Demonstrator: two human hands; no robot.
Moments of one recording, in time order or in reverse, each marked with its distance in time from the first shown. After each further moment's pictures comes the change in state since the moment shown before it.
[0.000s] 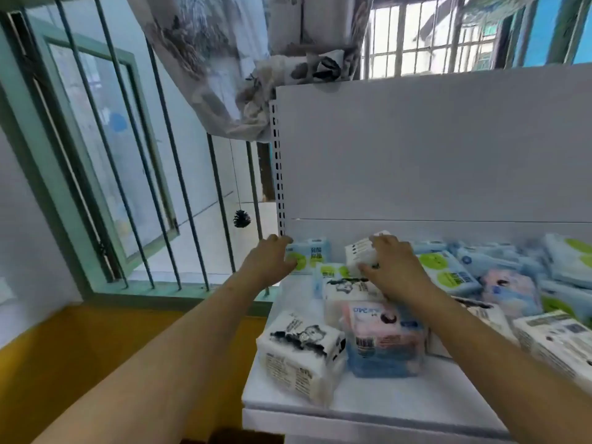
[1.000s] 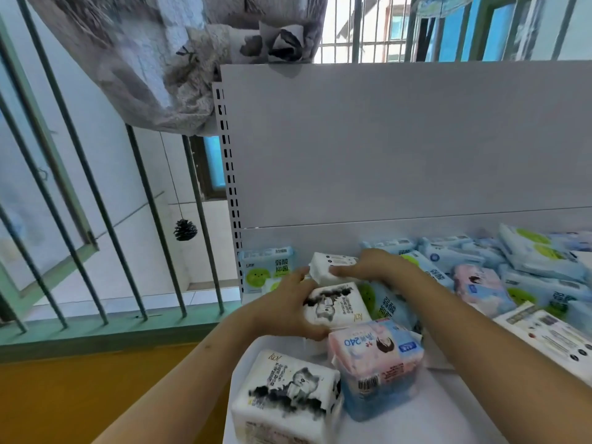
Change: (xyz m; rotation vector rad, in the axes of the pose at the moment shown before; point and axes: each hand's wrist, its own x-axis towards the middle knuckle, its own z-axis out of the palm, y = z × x) left_hand 0.016 0.028 0.049 -0.219 -0.477 0.474; right_hand 0.068 0.023 0.009 0.020 -0.379 0.414
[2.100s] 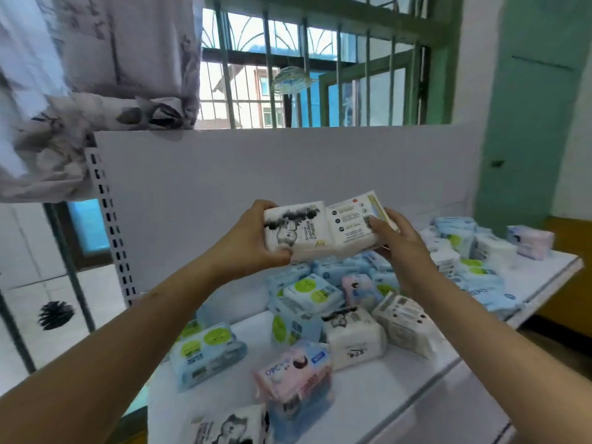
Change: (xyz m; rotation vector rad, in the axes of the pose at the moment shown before) left_hand 0.054 0.121 -0.099 -0.247 0.317 0.423; right_hand -0.145 0.122 -0.077 1.333 0.828 -0.199
